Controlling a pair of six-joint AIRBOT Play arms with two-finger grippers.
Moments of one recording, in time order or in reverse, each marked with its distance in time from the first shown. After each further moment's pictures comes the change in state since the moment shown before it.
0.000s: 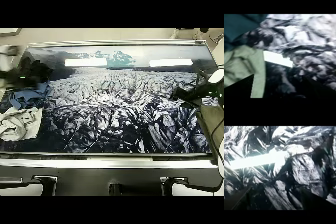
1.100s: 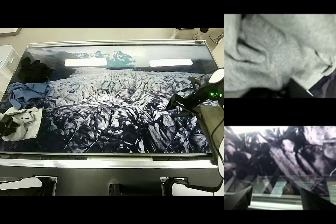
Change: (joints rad) left arm 0.754 -0.001 -0.632 -0.620 0.378 0.273; right arm 0.000 0.000 0.000 0.072 0.298 0.005
